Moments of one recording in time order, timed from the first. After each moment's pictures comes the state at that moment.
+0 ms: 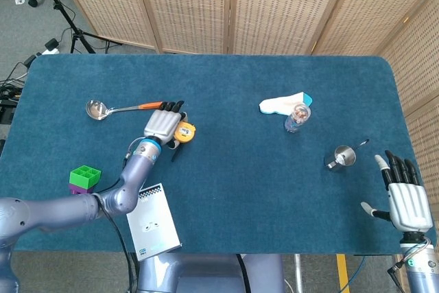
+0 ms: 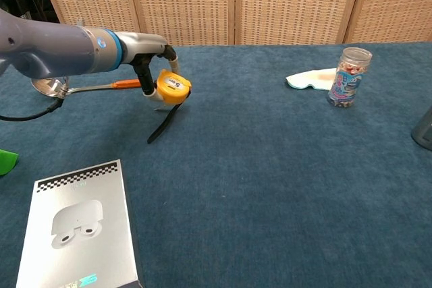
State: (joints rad) left arm -1.18 -1.59 -0.23 -1.32 0.34 0.79 0.69; right arm 0.12 -1.17 0.09 -1.60 -1.39 1.43 -0.12
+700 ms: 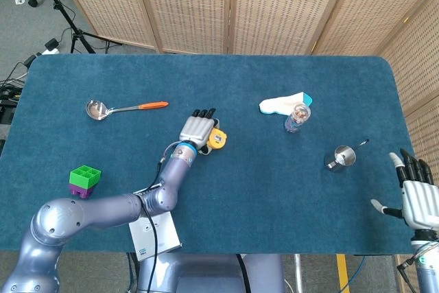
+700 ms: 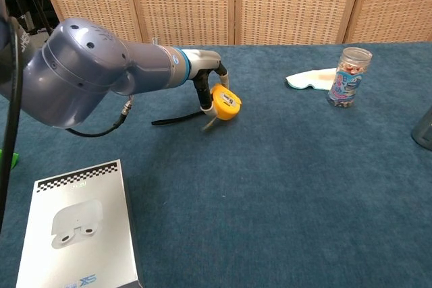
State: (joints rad) left arm -1.34 -1.83 -0.29 -1.07 0.20 0.74 0.72; right arm 0.11 -1.14 0.12 -1.58 -1.34 1.40 -0.04
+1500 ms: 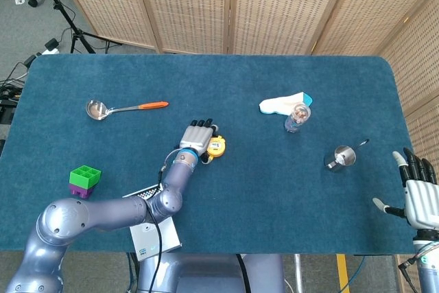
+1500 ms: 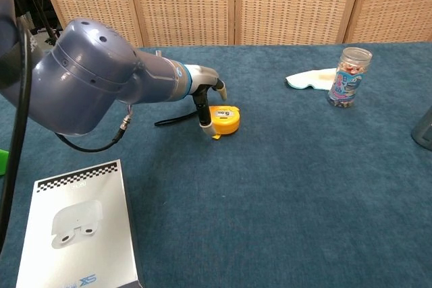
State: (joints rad) left arm -1.36 -1.82 -0.30 -1.12 0.01 0.76 0.85; right arm 0.11 -1.15 0.13 -1.57 -1.34 1.41 -0.03
